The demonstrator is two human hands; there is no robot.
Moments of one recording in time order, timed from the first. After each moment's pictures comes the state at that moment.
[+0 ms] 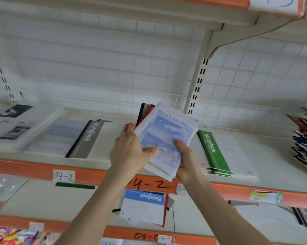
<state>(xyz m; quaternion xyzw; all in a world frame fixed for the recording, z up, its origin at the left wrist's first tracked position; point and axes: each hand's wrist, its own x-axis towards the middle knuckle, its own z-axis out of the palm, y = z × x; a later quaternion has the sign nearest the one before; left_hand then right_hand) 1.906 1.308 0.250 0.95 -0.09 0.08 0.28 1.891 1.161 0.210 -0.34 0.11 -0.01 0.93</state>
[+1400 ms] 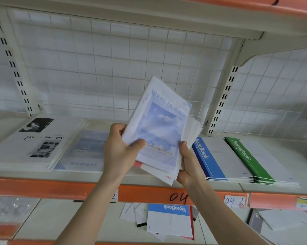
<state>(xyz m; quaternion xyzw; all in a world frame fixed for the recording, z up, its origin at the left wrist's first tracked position) 1.978 1.431 0.241 0.77 -0.11 0.18 0.61 1.948 1.268 0.203 -0.34 0.10 -0.05 0.93</state>
